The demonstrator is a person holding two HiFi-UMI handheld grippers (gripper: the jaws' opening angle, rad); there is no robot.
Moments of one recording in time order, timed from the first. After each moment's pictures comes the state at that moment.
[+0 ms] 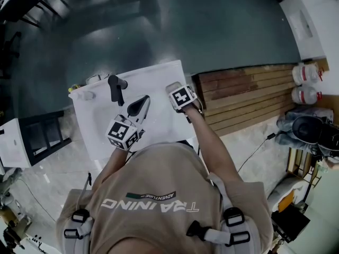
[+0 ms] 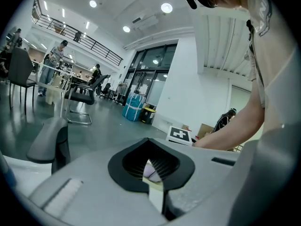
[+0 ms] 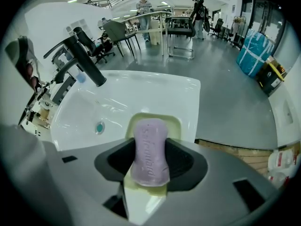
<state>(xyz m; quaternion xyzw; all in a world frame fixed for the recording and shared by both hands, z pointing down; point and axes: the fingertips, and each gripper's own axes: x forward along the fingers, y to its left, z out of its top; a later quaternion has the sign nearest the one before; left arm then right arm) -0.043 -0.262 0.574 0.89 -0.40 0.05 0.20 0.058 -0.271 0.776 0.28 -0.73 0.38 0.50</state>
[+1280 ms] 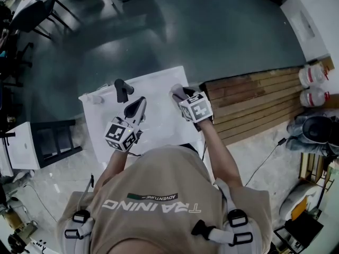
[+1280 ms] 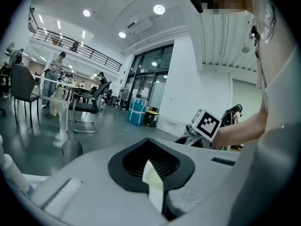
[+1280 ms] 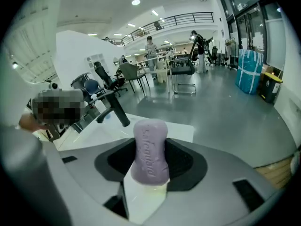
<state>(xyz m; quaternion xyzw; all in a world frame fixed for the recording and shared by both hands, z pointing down) -0.067 -0.257 0.543 0.89 -0.42 0.05 0.16 0.059 -0.293 0.641 0.34 -0.84 0.26 0.34</state>
